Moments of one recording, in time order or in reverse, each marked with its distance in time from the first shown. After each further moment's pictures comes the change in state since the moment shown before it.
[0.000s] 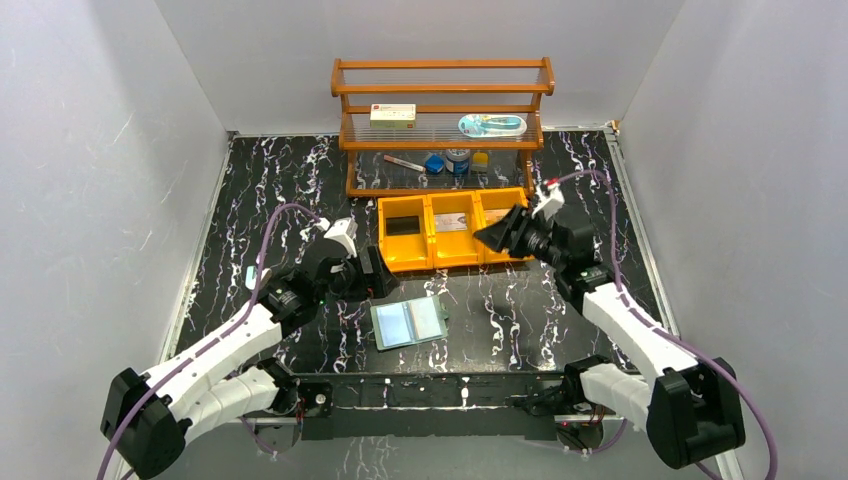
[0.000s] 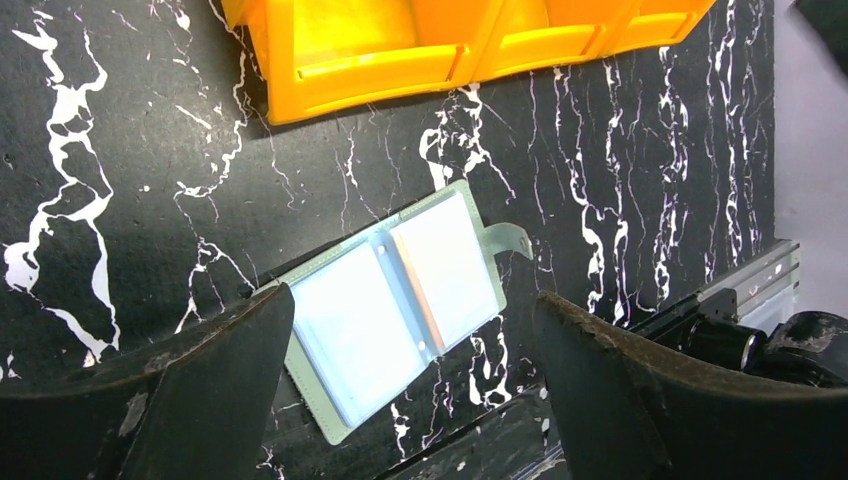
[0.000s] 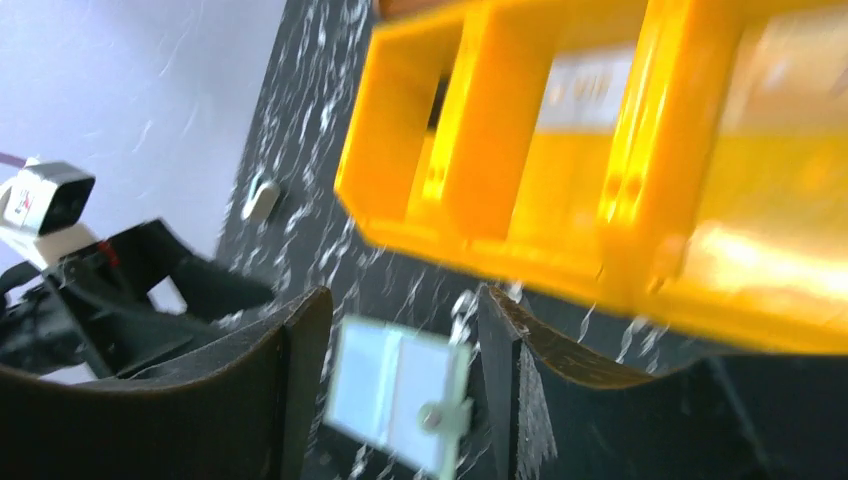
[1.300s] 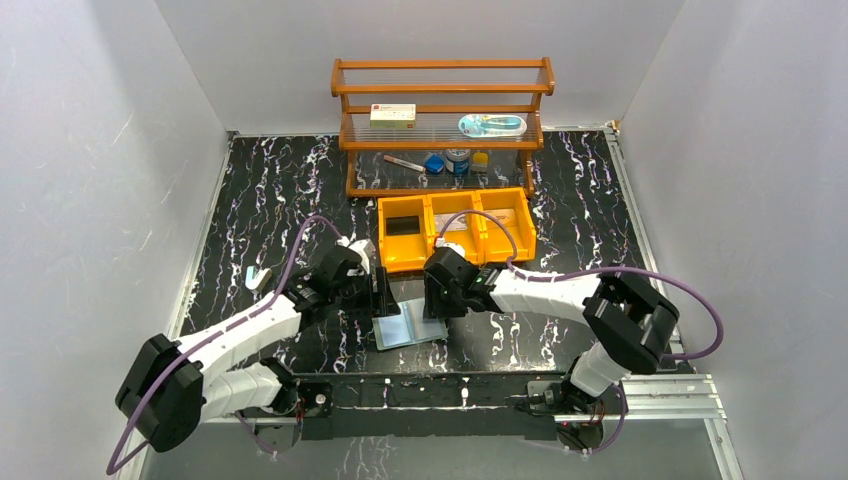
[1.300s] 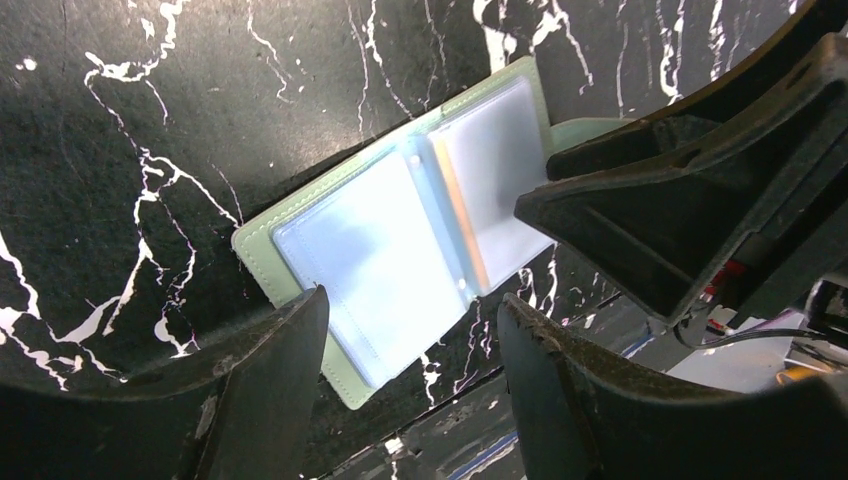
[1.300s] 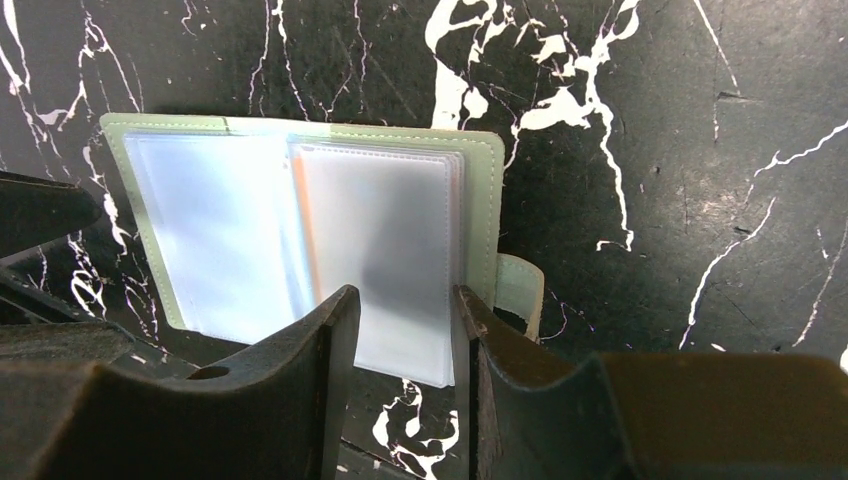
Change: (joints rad) left arm 0.000 0.159 -0.072 0.017 0.179 0.002; right arm 0.676 0.526 0.203 -0.434 0.422 0.235
